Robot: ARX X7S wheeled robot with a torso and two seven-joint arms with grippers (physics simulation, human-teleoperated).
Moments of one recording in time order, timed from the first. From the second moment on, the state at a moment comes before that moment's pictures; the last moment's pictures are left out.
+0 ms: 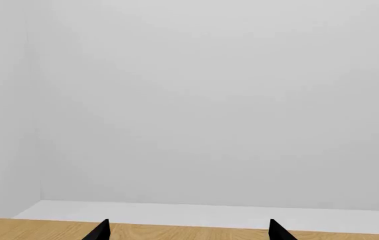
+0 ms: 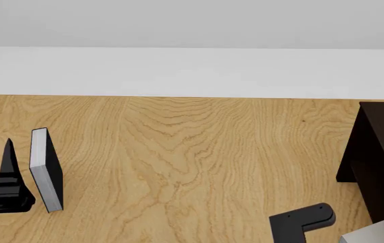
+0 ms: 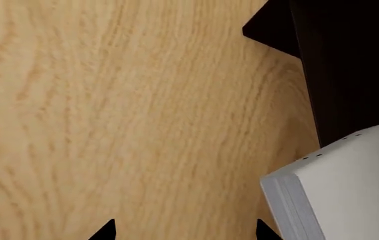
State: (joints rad) left arm -0.22 -0.43 0.15 0.28 -0.39 -0.18 -0.34; right arm 0.57 0.28 -0.37 0.29 0.20 1.09 0.31
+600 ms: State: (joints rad) left arm -0.23 -0.43 0.16 0.27 -0.38 -0.18 -0.35; right arm 0.67 0.27 -0.39 0.54 0.21 0.96 0.27
